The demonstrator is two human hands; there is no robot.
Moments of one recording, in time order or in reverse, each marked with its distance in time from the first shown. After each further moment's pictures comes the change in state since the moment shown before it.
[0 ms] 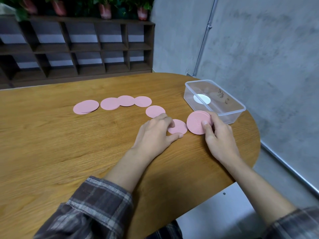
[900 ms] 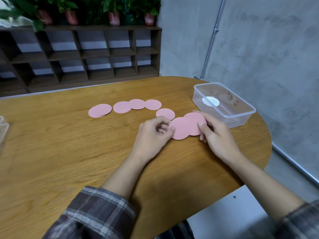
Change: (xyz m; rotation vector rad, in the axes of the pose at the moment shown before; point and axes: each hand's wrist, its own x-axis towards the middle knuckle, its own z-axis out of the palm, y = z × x) left_hand -0.025 -0.016 -0.026 -0.621 0.146 -0.194; right_hand 0.009 -0.020 0.016 0.232 -0.147 0.024
